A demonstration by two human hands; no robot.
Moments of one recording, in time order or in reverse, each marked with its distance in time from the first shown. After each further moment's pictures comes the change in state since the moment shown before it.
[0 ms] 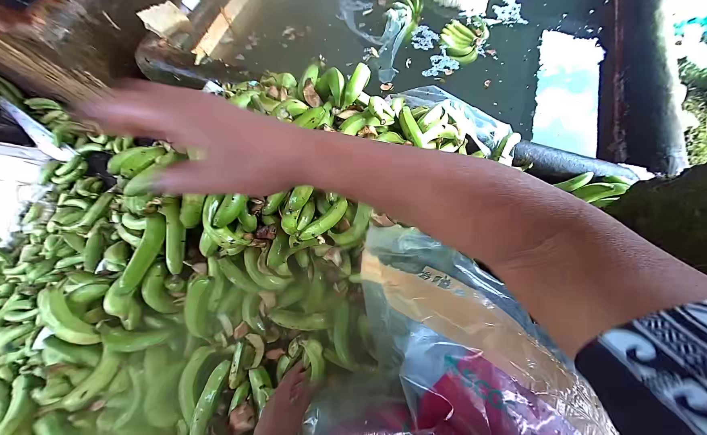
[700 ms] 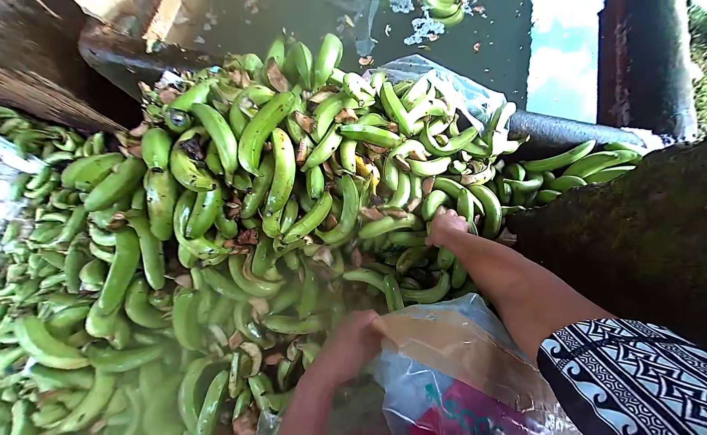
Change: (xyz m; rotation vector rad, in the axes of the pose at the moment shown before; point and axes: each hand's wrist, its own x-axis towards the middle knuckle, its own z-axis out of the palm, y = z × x) left_hand 0.051 0.144 0.032 0.329 -0.422 0.501; right_hand -0.193 0.209 0.158 0.033 -0.136 1.470
